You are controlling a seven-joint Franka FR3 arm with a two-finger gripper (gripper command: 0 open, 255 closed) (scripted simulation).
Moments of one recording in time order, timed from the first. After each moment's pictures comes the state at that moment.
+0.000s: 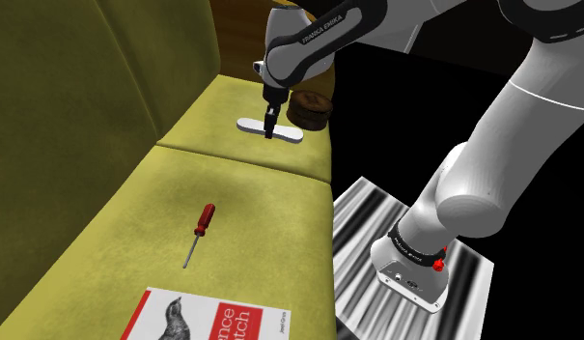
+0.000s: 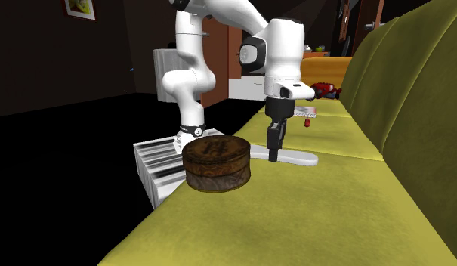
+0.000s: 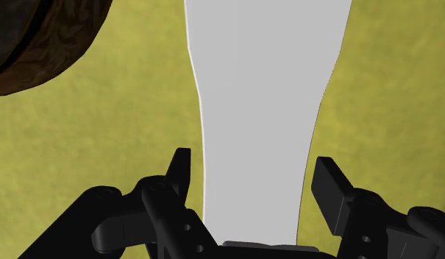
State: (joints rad) arm 0.15 0.05 -0.08 -2.29 -0.02 2.34 -0.52
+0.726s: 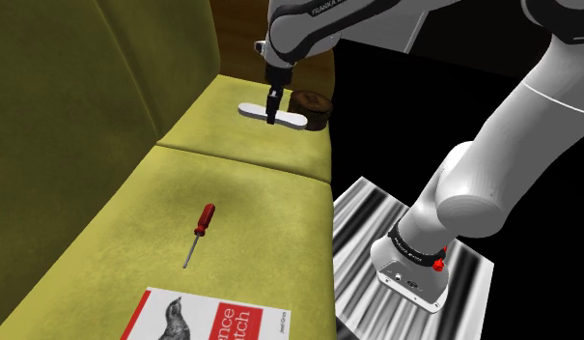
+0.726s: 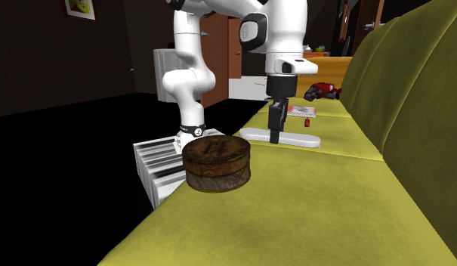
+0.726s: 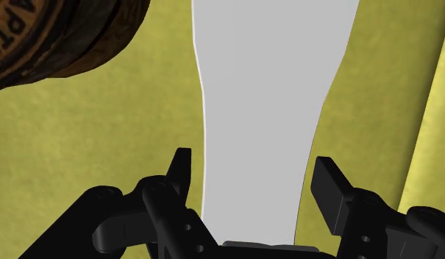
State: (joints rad) arm 0.15 -0.02 -0.09 -2.23 -0.02 2.21 -0.52
